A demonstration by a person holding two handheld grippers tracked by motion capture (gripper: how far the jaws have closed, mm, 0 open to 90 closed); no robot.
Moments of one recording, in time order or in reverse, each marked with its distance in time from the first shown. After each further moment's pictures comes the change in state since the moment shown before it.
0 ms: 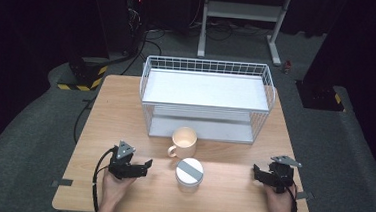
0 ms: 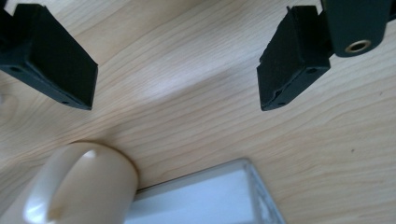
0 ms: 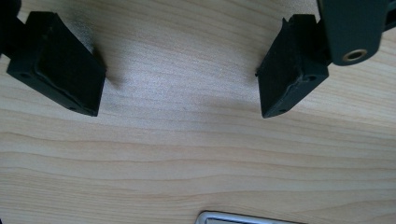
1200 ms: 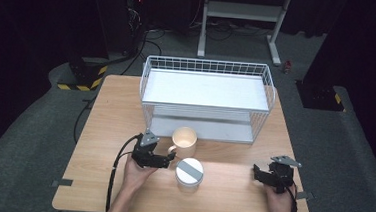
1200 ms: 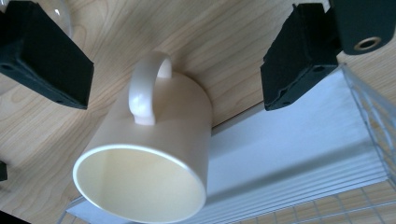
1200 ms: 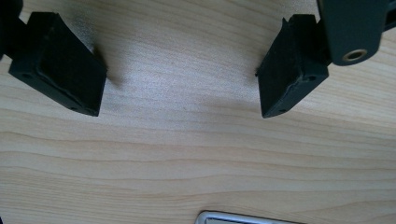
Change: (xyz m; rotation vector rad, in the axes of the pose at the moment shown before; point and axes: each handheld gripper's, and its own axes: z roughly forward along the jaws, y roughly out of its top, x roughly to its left) left arm -0.035 0.054 0.038 -0.025 -0.151 0.089; right arm 0.000 0.000 0.000 -0.001 -0.002 -0.001
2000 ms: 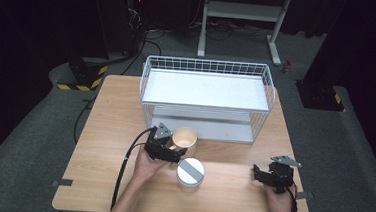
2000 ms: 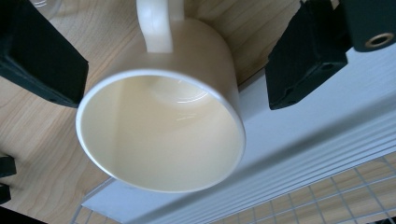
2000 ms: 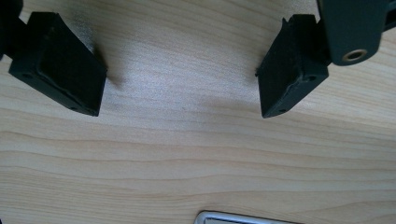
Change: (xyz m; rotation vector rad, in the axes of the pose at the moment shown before) left arm -0.005 0.022 0.033 -0.003 -0.064 0.066; right arm 0.000 0.000 0.000 0.001 0.002 -0.003
